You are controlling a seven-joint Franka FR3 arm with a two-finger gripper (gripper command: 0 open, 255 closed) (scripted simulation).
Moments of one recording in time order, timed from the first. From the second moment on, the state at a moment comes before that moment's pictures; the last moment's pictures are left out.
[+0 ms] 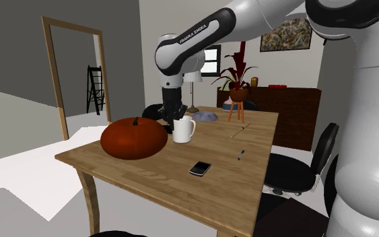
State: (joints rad) arm 0.09 0.07 0.20 -1.90 -0.10 2.00 0.29
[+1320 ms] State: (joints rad) arm 0.00 0.26 0.13 -1.51 -0.11 1.81 0.12
